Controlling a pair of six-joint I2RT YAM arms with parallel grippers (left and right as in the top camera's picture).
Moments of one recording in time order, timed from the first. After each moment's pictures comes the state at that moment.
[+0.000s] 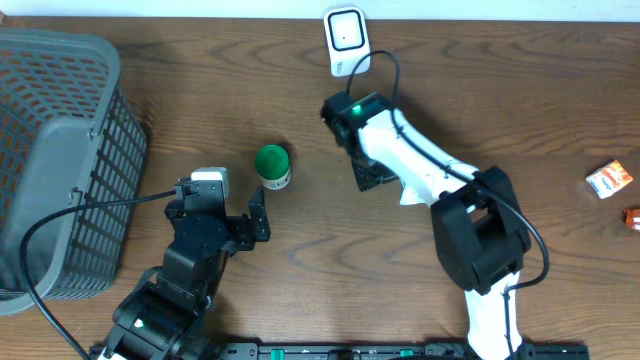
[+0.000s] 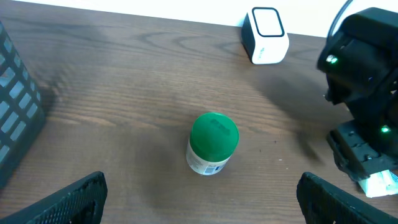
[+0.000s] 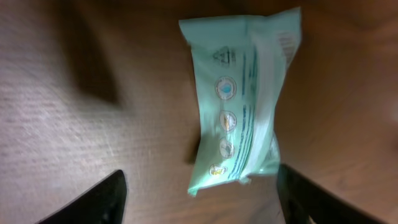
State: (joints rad) left arm -0.51 0.64 0.64 -0.52 -0.32 -0.37; right arm 0.59 2.14 1.67 -1.25 0.42 0.45
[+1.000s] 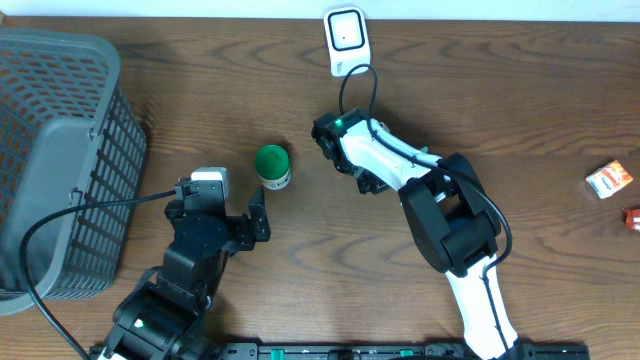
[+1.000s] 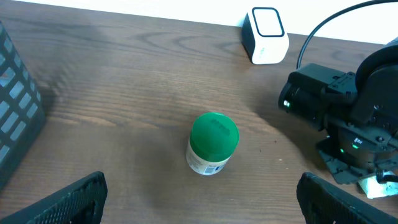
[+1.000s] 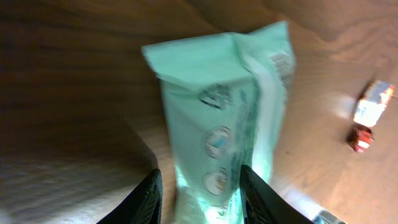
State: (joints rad) left arm -0.51 0.64 0.64 -0.52 -0.32 -0.37; right arm 0.61 2.30 1.67 -1.26 0.63 0.53
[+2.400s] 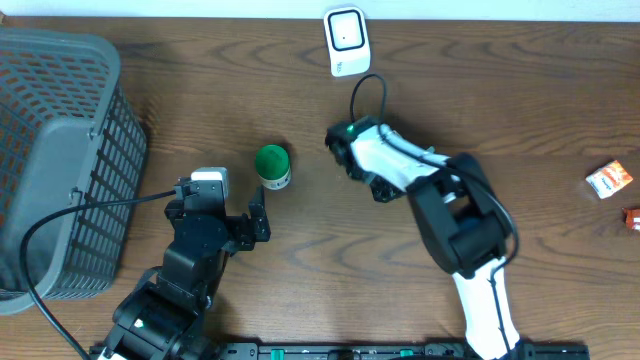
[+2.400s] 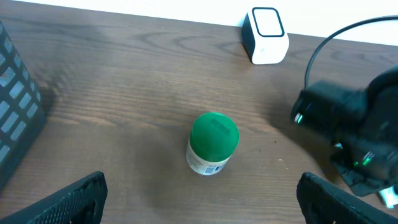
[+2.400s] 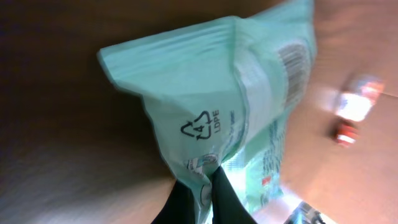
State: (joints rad) left arm -0.51 0.64 0.64 -0.52 -0.32 -0.37; right arm 0.57 2.25 1.56 -1.21 0.59 0.43
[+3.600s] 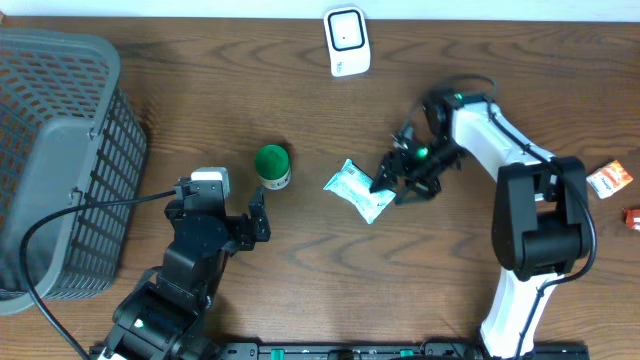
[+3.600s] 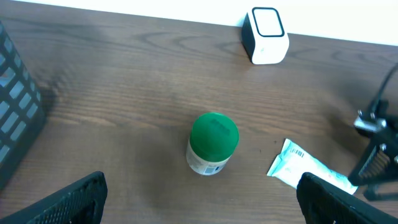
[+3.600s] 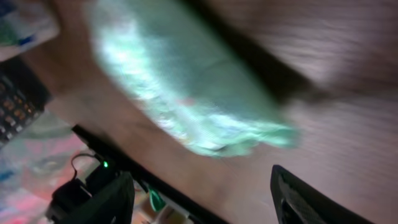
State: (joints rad) left arm -0.51 0.64 0.64 -0.52 -0.32 -0.37; right arm 0.16 2.08 1.39 -1.13 -0.69 0.18
